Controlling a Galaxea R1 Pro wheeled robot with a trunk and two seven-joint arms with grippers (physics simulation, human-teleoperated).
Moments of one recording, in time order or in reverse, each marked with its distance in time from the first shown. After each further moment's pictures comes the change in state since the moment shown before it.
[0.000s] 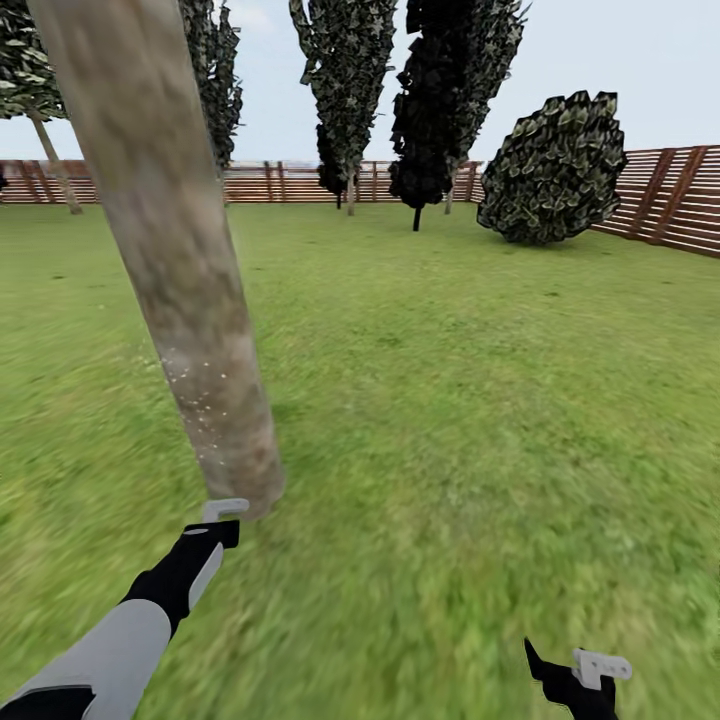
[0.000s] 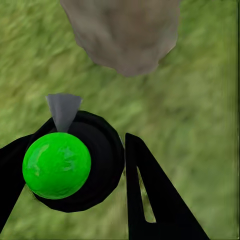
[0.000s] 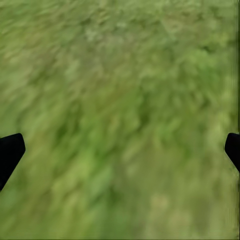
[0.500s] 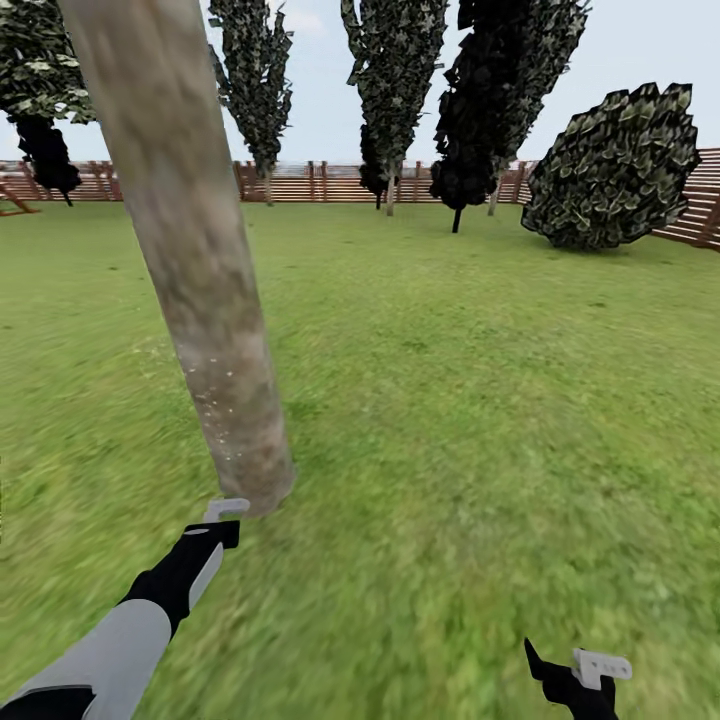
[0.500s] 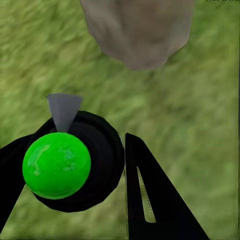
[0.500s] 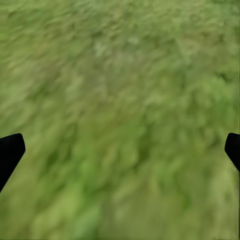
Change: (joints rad) left arm 0.000 -0.001 0.000 0.002 -0.001 0.000 0.000; right arm 0.000 0.000 0.000 0.000 0.000 0.000 0.000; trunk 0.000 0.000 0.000
